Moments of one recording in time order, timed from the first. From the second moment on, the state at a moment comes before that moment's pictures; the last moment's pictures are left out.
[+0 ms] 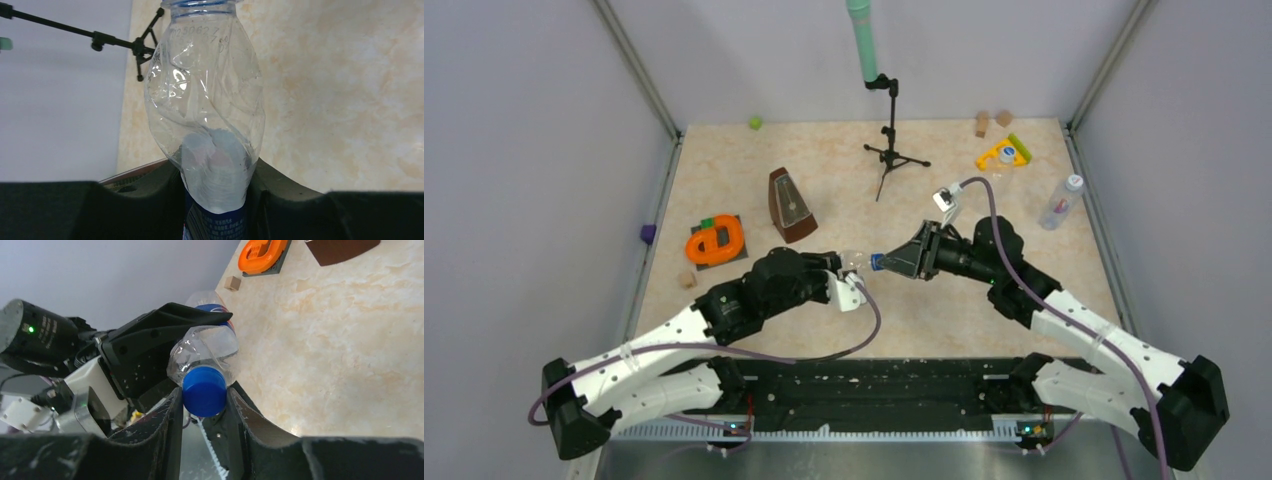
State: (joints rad) left arm -0.96 0.87 0.73 -0.28 -0.07 0.85; right arm 0.70 0.95 0.68 0.12 -0.44 0.88
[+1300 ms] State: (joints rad) left arm -0.85 1.15 1.06 -0.75 0.63 0.66; right arm 0.71 0.63 0.51 0.12 -0.74 -0.26
